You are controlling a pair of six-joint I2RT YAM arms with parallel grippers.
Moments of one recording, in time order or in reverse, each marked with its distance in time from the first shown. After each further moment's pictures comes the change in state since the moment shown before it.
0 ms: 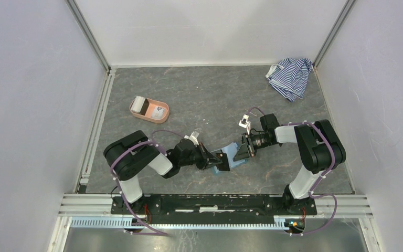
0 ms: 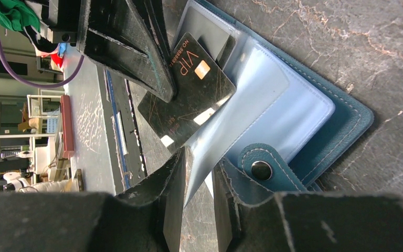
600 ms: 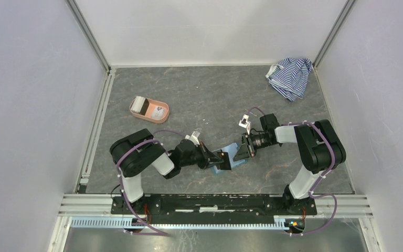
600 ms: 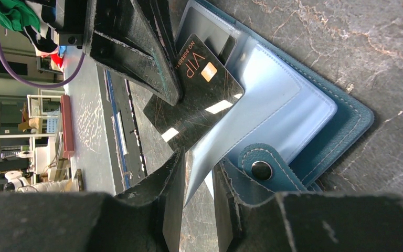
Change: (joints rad) left arm -0.006 0.077 0.015 0.109 -0.005 -0.003; right arm 0.000 0.000 0.000 0.000 0.000 0.000
